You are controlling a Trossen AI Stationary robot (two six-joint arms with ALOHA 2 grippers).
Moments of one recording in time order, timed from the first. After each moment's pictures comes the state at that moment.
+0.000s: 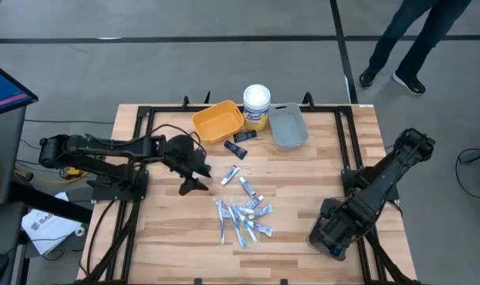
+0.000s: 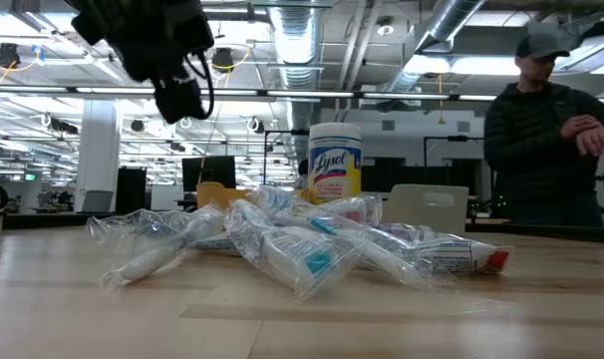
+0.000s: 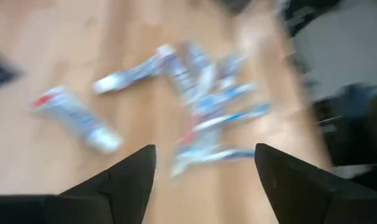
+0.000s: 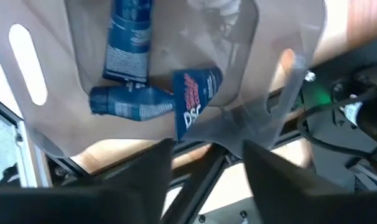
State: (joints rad) left arm 0.12 1.13 0.71 -0.33 0.35 -0.16; right arm 0.80 1.43 1.14 -1.42 -0.19 1.23
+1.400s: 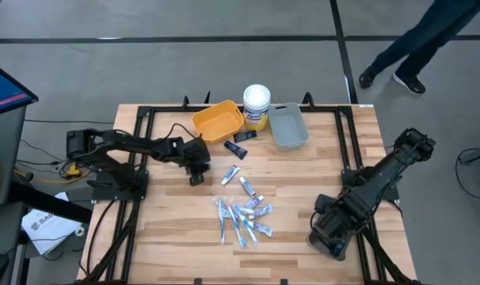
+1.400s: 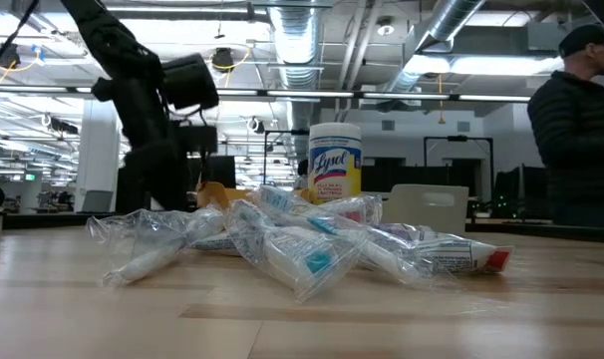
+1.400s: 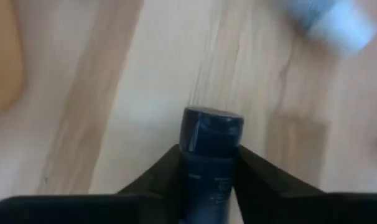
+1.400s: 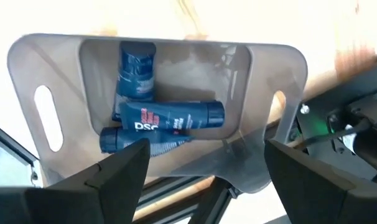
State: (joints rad) left arm 0.28 1.45 0.60 -0.25 0.02 0.02; right arm 0.74 1.43 1.14 -1.38 -0.08 1.23
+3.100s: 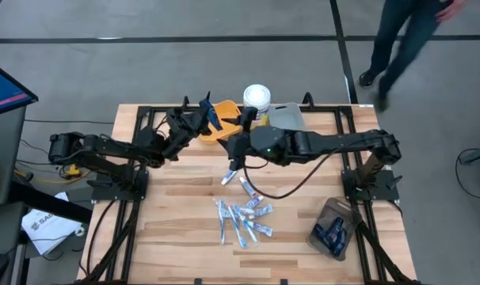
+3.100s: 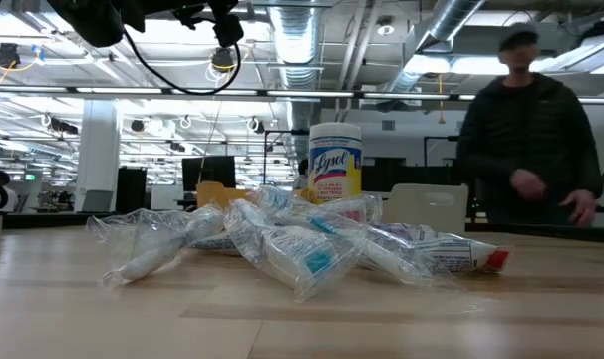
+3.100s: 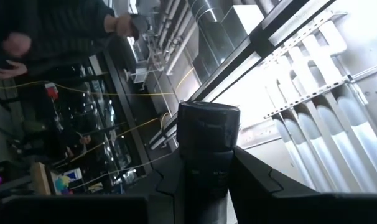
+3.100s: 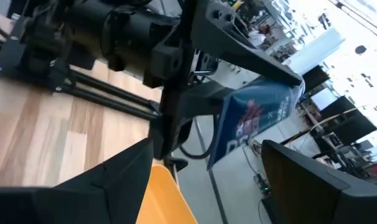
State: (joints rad) left arm 0.12 1.27 0.61 1.32 -0.40 -1.19; right arm 0.10 1.76 1.74 -0.27 0.62 -0.59
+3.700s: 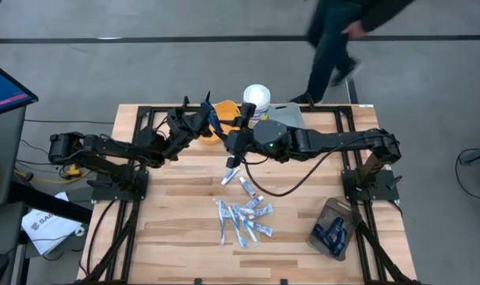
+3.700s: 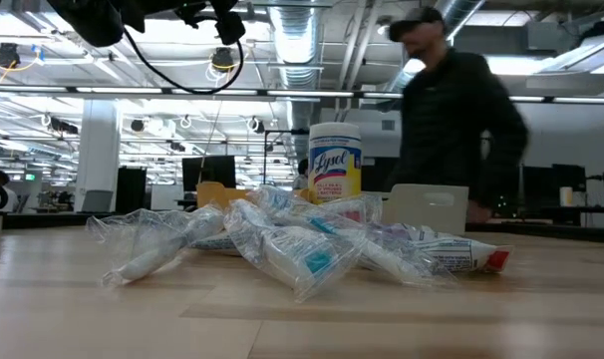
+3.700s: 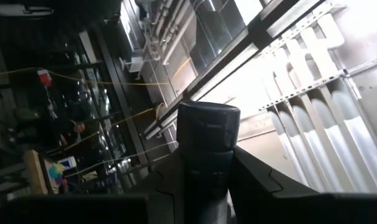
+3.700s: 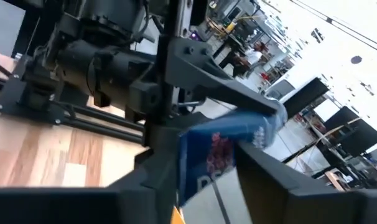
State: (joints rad) left arm 0.12 1.27 0.61 1.31 -0.36 -1.22; right arm 0.08 1.75 1.74 -0.18 0.55 -0.58
